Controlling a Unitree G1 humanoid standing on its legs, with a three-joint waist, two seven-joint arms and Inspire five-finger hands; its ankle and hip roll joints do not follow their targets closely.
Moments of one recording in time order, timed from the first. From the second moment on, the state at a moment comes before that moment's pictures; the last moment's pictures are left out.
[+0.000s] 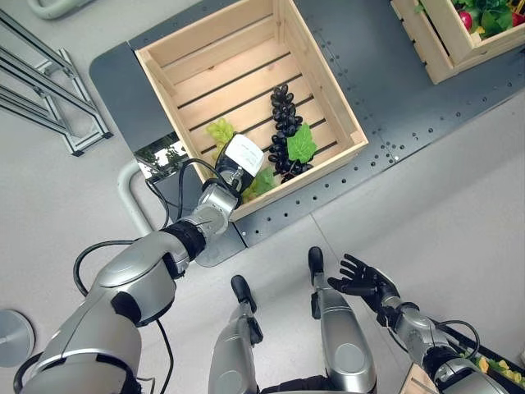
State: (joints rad) left arm -1.09 0.48 -1.16 0.91 0.95 0.33 0.12; right arm -0.28 -0.39 0.42 1.01 0.79 -0.21 0.29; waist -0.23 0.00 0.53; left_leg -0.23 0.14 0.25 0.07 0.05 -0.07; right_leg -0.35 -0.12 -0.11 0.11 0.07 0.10
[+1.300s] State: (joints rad) left arm -0.45 0.71 -0.39 0.31 0.63 -0.15 0.86; right arm 0.10 -0.37 0.05 0.26 0.73 -0.39 0.04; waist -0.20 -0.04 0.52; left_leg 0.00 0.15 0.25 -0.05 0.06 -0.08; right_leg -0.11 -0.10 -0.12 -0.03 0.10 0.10
